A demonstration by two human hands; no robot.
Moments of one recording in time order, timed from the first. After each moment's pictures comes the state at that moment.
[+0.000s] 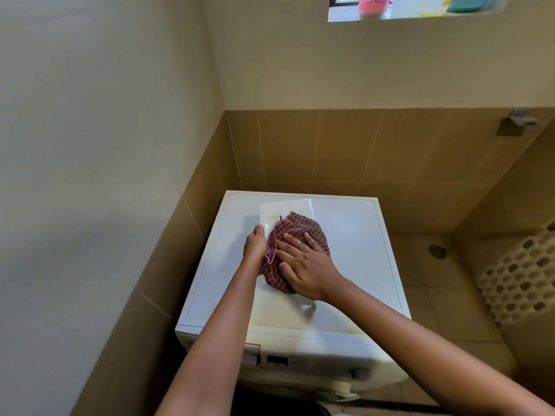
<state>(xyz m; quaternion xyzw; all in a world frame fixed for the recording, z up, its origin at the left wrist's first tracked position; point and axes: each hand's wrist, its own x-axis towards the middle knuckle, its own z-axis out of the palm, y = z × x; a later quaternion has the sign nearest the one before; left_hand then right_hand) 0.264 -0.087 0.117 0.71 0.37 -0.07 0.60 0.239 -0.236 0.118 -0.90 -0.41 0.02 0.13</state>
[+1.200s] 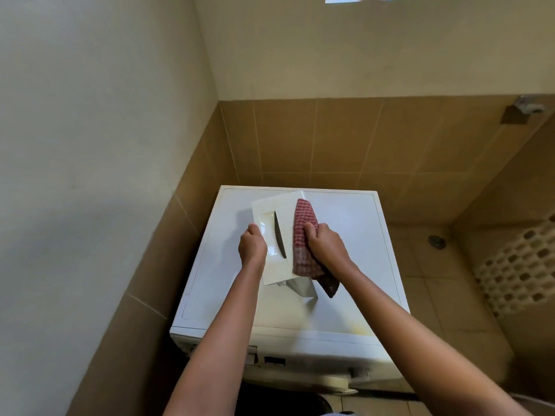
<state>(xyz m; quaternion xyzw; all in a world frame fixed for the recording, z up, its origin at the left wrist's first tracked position) 0.273 -0.094 0.103 0.70 0.41 0.01 0.59 0.300 -0.247 0.106 -0.91 -0.03 0.12 0.38</state>
